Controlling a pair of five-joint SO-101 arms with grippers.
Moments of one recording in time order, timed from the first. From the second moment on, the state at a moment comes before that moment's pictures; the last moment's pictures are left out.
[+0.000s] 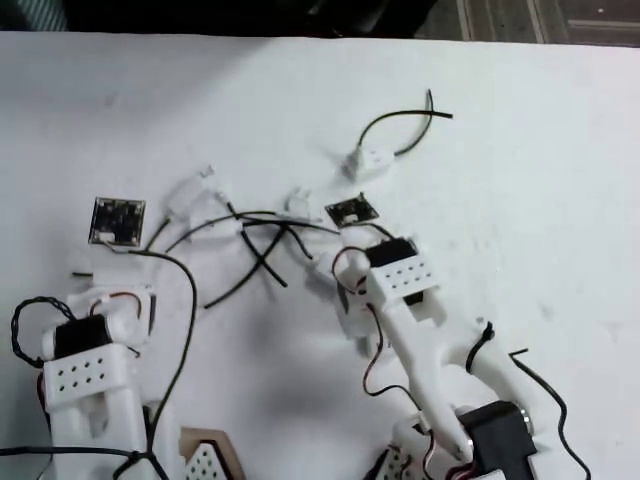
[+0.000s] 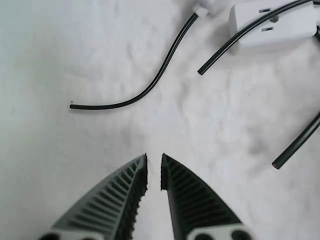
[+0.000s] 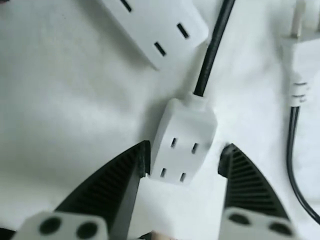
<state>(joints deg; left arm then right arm) -23.3 -56.3 72.5 55.3 -19.7 -23.8 -16.5 45.3 71.5 1.5</state>
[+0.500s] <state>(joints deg) -23.3 -56.3 72.5 55.3 -19.7 -23.9 -16.5 50.1 68.9 1.5</state>
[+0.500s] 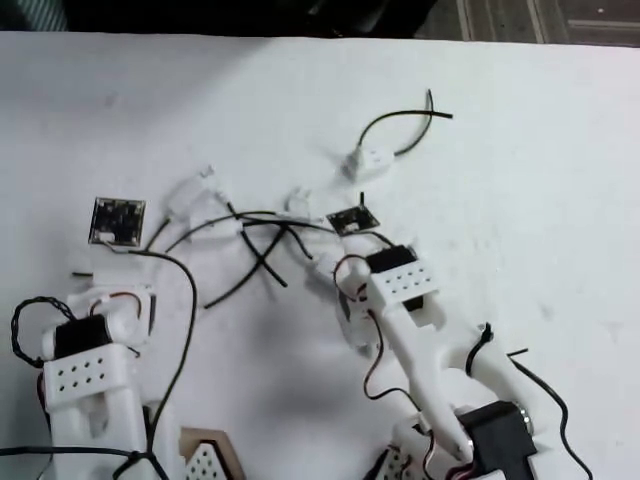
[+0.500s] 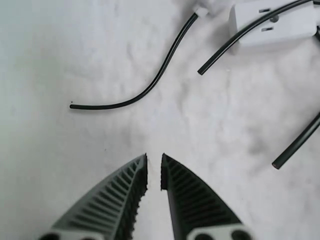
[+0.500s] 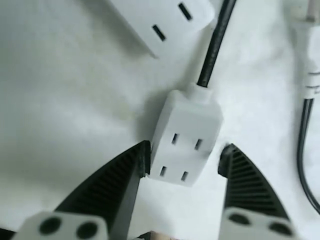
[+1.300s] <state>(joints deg) -23.3 -56.3 72.5 55.3 -19.7 -18.3 -23.1 39.2 77.3 12.4</state>
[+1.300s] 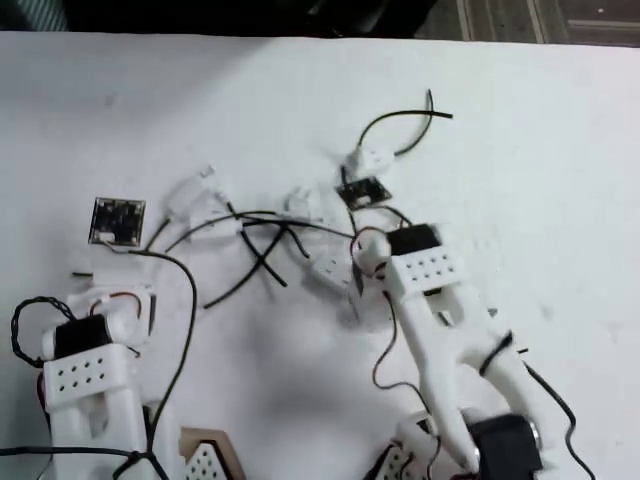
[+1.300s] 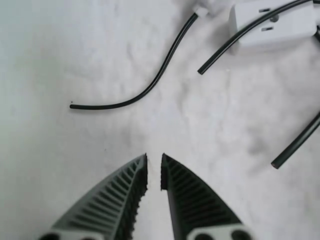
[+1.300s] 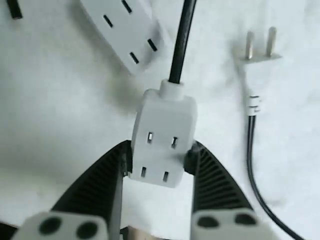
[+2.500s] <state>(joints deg) -23.3 -56.3 72.5 55.3 -19.7 -43.4 -27.2 53.5 62.6 76.2</state>
